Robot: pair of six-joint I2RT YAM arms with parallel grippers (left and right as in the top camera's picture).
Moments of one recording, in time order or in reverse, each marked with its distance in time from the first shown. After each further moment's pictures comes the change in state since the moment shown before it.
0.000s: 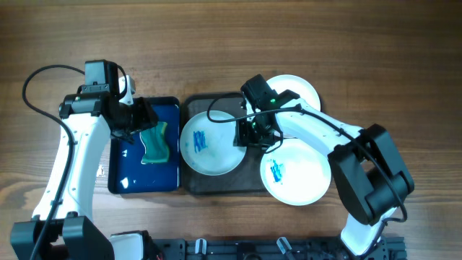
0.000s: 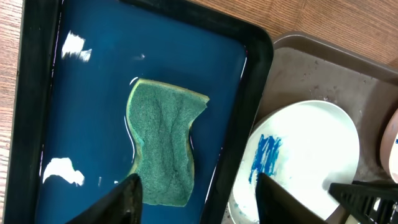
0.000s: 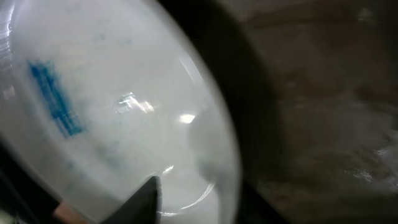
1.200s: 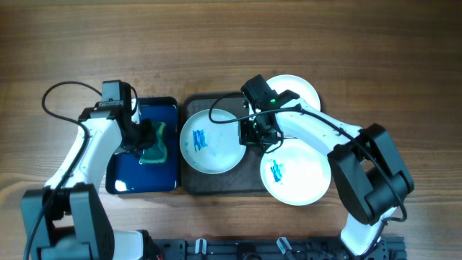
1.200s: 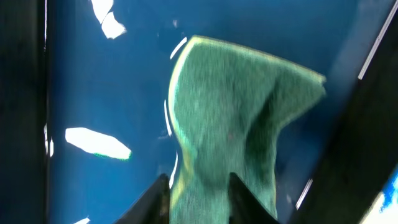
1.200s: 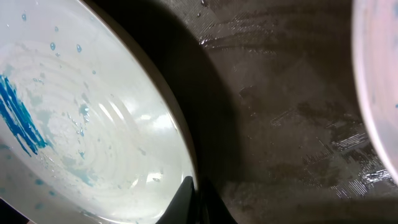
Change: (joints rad) left arm 0.000 0.100 -0.208 0.172 -0.161 0.068; right arm 0.000 0.002 -0.002 -0.003 0.083 -0.027
